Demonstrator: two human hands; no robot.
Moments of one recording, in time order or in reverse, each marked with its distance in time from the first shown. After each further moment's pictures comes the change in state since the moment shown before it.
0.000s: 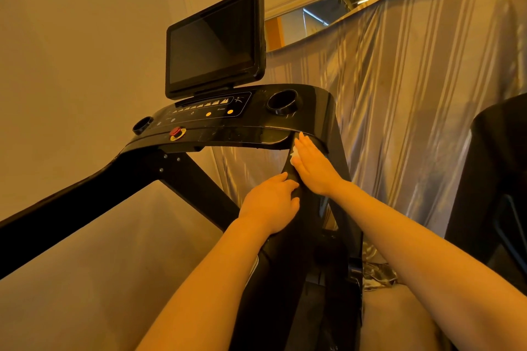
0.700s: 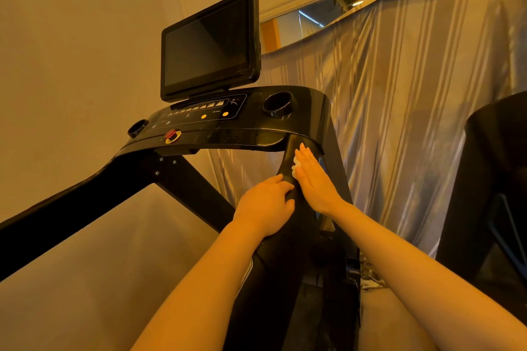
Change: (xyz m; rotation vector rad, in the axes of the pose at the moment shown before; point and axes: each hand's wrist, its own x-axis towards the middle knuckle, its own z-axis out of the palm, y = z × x) left_hand 0.002 -0.001 0.001 -0.023 0.010 -0.010; right_hand -0.029 0.008 0.022 0.297 0.090 -0.001
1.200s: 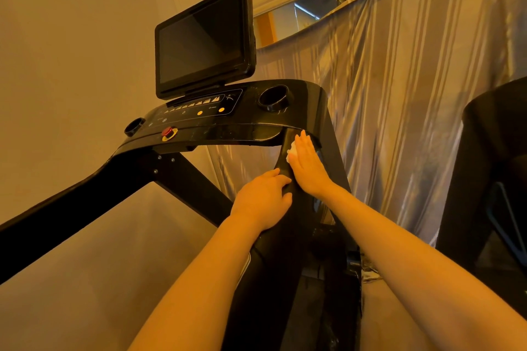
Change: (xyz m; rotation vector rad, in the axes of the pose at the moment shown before) left_hand -0.003 0.003 -0.003 -0.003 0.012 -0.002; right_hand 0.030 0.016 0.009 -0.072 0.074 0.063
